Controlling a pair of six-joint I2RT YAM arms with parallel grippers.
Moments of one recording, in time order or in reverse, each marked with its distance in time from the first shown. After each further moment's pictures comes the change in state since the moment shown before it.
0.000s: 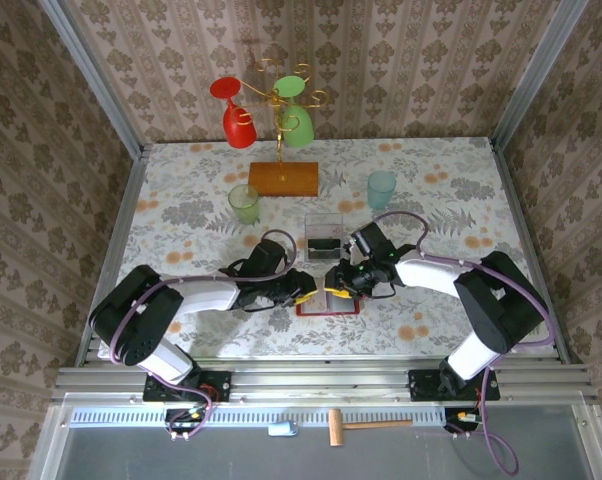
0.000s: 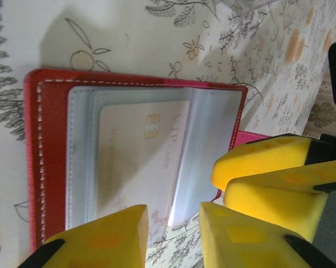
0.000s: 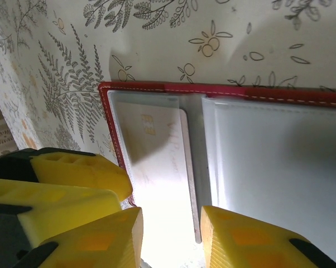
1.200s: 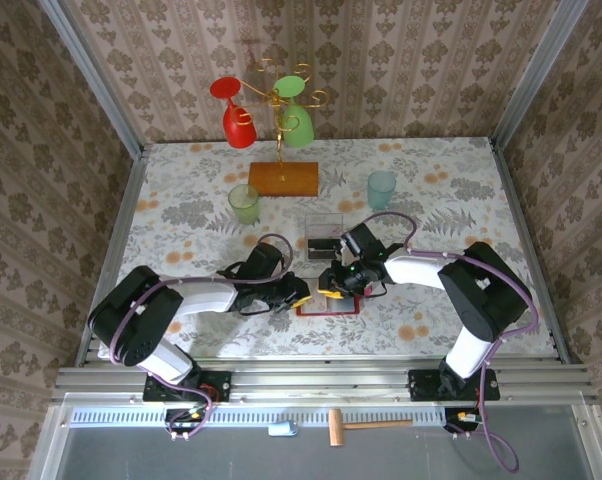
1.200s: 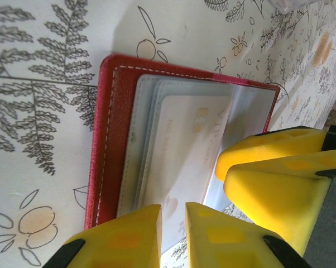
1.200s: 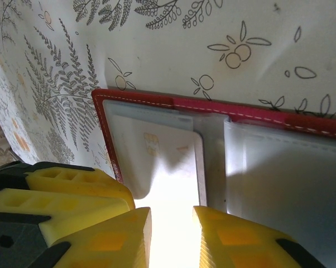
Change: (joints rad) left arm 0.013 -0.005 -0.028 -0.027 -0.007 0.002; right arm 0.032 0.090 0.043 0.033 -0.004 0.006
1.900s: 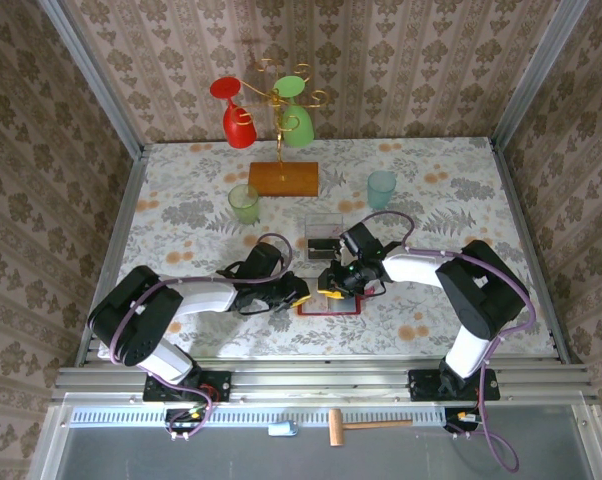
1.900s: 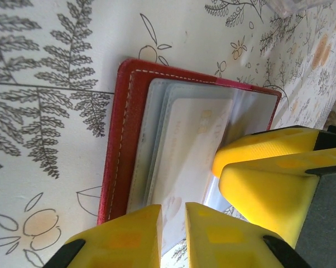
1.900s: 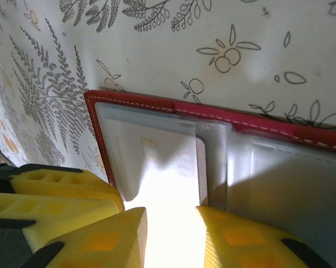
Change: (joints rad) left arm 0.006 0.000 0.000 0.000 0.001 0.004; right arm 0.002 0.015 0.026 -0.046 0.021 -0.024
